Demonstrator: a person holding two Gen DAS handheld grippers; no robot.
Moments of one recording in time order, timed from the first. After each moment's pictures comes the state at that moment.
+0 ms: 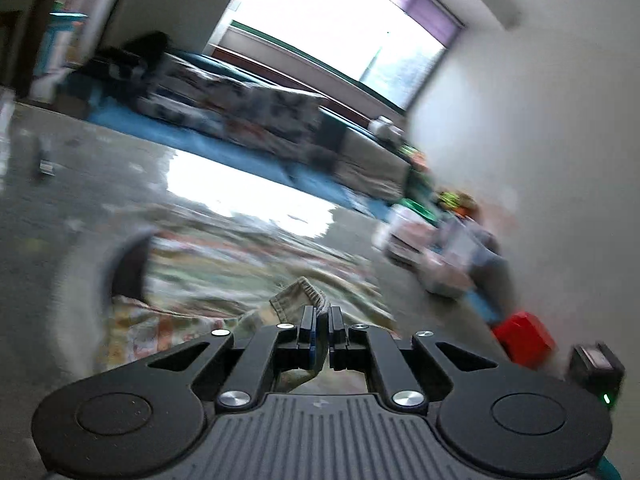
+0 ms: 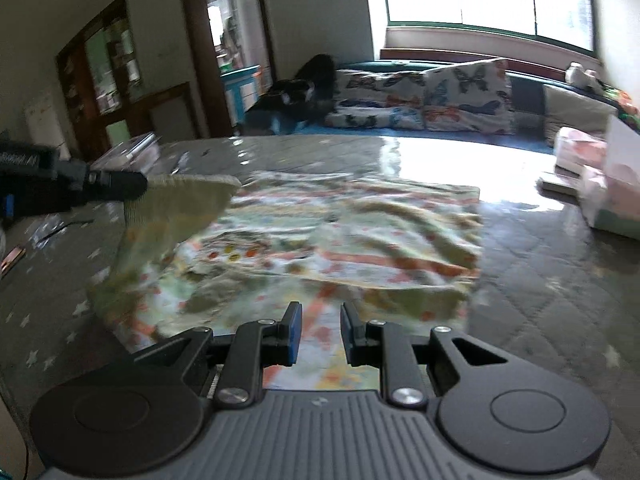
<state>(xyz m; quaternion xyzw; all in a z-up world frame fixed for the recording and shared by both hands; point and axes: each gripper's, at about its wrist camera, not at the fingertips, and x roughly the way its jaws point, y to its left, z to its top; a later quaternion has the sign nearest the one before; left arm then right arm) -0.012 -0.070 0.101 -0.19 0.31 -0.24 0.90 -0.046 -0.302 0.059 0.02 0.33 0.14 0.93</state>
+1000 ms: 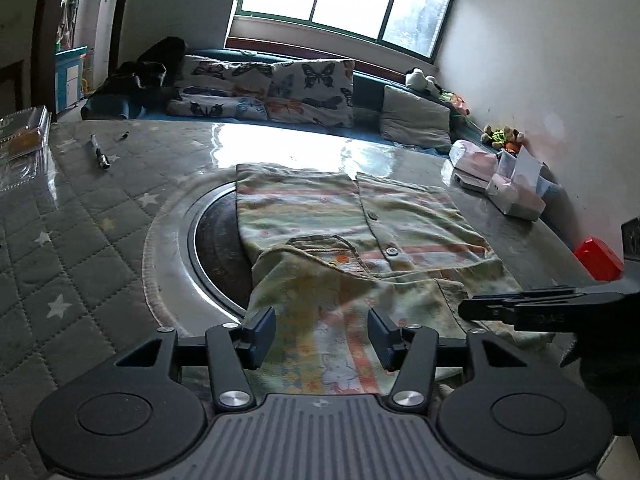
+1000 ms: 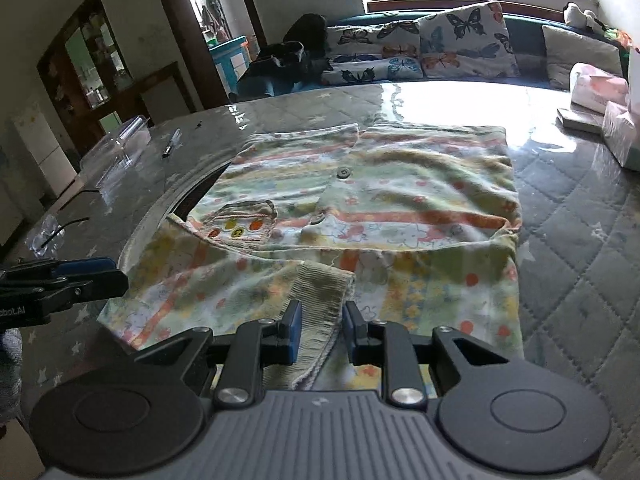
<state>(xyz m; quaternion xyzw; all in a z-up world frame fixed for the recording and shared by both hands) -0.029 -0.032 0.054 -0.06 0.34 -0.17 0.92 -0.015 -0.281 0.032 0.07 0.40 0.15 0.90</state>
